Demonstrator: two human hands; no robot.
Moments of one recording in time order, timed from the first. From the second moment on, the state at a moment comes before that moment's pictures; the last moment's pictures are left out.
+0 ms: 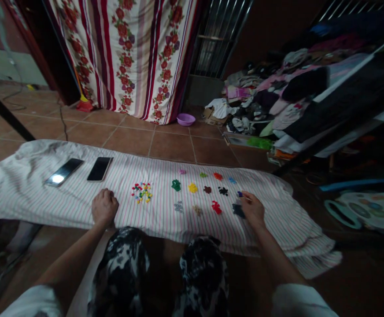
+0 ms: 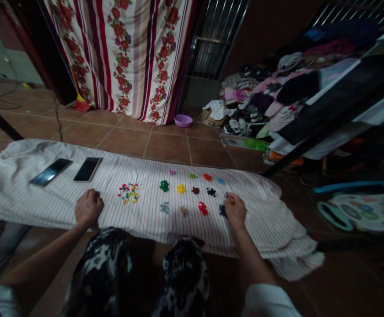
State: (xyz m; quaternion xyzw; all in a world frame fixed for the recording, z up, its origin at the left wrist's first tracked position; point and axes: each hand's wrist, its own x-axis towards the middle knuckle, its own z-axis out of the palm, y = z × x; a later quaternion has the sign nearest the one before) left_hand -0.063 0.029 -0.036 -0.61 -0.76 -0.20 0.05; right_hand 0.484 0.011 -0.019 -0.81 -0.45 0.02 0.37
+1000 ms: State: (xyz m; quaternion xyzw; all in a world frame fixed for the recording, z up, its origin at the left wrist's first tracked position) left_hand -0.067 0.031 -0.052 -0.61 -0.75 -0.25 0.09; right_hand 0.144 0.123 -0.034 -0.62 -0.75 0.20 0.15
